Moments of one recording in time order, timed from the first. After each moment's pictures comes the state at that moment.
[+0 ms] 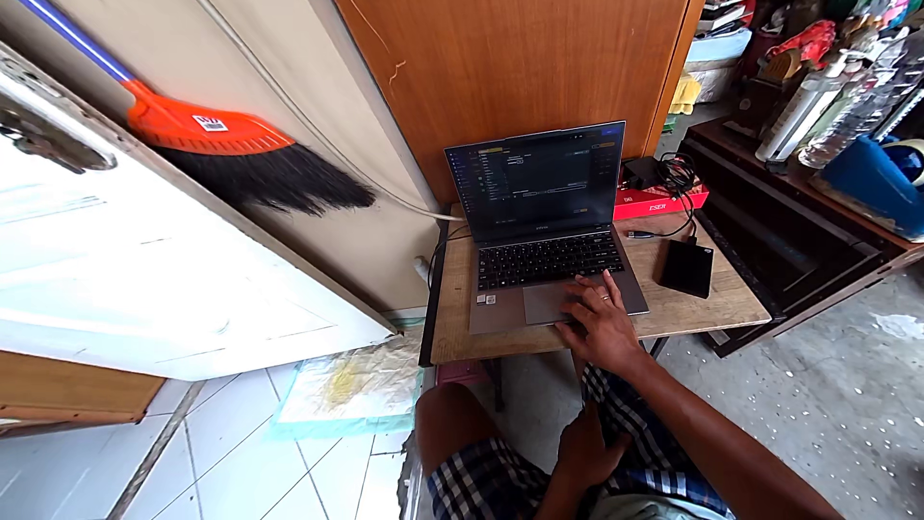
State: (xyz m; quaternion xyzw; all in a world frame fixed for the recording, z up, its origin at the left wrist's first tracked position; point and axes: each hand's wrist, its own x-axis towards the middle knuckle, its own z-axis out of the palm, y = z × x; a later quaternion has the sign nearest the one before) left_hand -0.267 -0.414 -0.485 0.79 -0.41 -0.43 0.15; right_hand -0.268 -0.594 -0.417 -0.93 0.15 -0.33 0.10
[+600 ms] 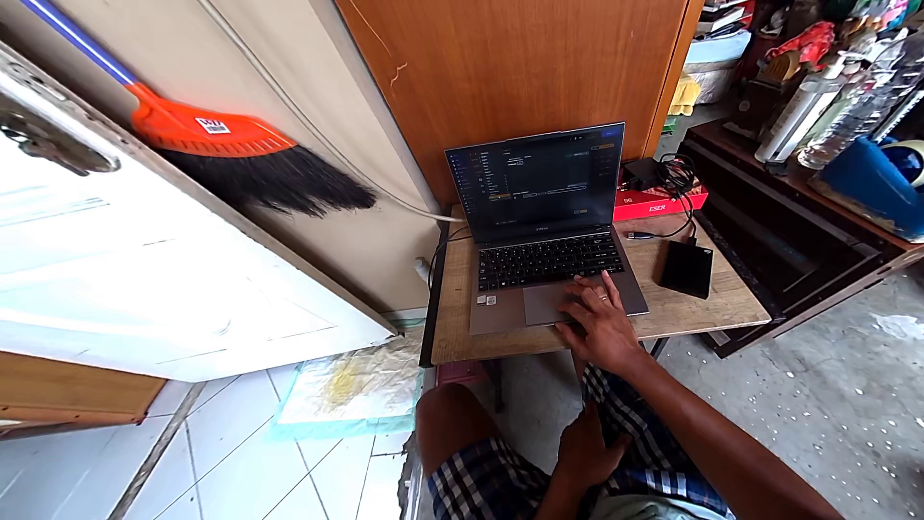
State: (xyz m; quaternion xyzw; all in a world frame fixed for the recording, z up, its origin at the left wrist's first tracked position) left_hand -0.266 -0.414 -0.485 0.78 -0.42 -0.43 0.15; right_hand -0.268 -0.593 -0.413 -0.93 0.15 -0.31 0.10
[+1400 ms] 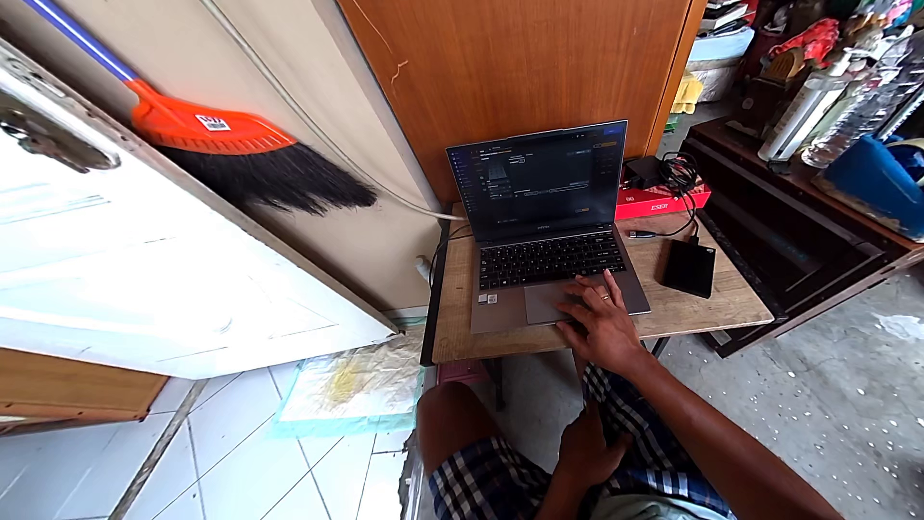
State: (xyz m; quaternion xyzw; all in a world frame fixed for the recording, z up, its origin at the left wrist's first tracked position) left_hand -0.266 -0.414 -0.483 0.78 -0.42 -0.44 0.15; right_hand -0.268 -0.593 -0.415 -0.93 0.15 -0.31 0.10
